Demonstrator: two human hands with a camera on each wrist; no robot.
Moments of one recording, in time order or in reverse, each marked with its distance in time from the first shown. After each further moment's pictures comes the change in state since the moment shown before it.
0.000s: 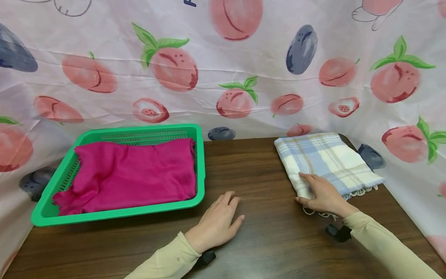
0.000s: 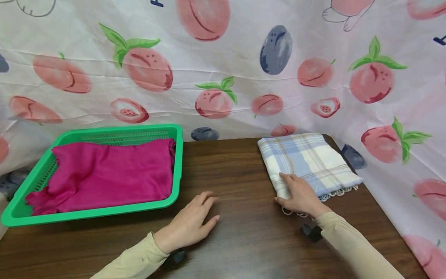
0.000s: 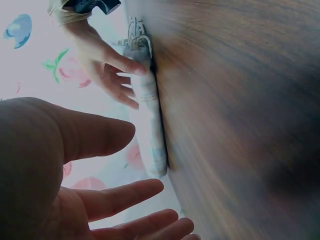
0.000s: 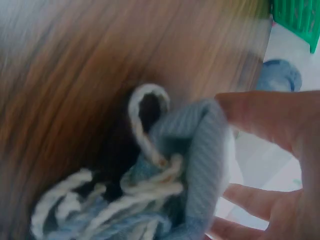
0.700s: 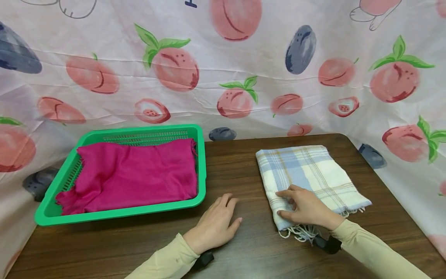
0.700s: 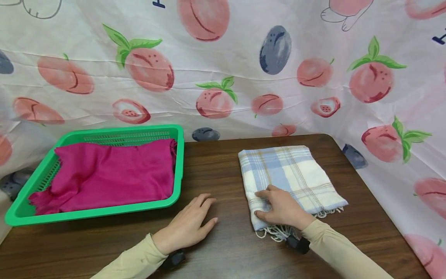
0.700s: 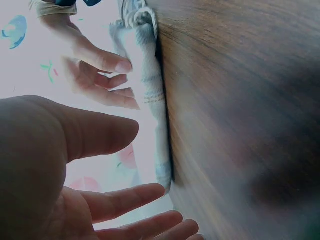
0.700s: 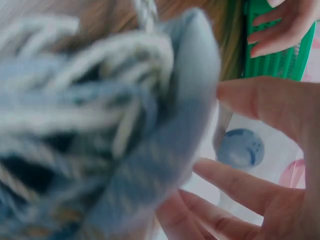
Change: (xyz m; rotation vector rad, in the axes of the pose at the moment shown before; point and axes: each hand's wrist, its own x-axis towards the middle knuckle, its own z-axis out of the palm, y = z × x) left_hand -0.008 -0.006 0.004 0.001 -0.009 -0.017; right_hand -0.004 -0.059 0.010 0.119 -0.052 -0.165
